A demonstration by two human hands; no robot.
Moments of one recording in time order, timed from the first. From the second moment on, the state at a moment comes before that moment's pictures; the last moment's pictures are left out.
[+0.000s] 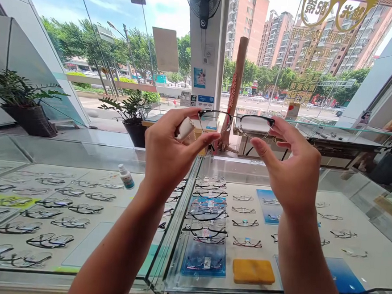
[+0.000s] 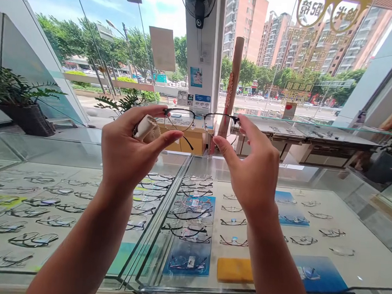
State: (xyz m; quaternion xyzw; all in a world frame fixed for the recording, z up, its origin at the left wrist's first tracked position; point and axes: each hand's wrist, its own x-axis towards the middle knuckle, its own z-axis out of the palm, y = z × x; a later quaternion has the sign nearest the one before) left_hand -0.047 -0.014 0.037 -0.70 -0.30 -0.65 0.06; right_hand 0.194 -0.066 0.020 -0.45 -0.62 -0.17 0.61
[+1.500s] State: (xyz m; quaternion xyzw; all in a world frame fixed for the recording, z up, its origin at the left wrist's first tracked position) left_hand -0.052 -0.009 0.038 -0.70 -0.34 -0.63 -0.01; right_hand 0.183 -0.078 0.026 -0.45 -0.63 -0.22 0.59
